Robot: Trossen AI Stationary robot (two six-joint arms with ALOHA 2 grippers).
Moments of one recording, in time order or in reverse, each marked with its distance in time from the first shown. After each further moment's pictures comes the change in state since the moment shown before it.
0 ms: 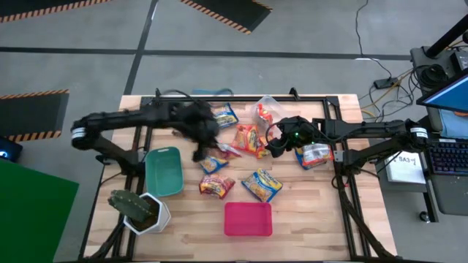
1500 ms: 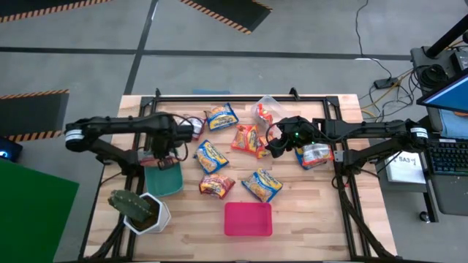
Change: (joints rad) left arm 0.042 -0.035 -0.372 -0.638 -0.260 -0.339; right arm 0.000 0.000 0.000 0.001 0.000 -0.002
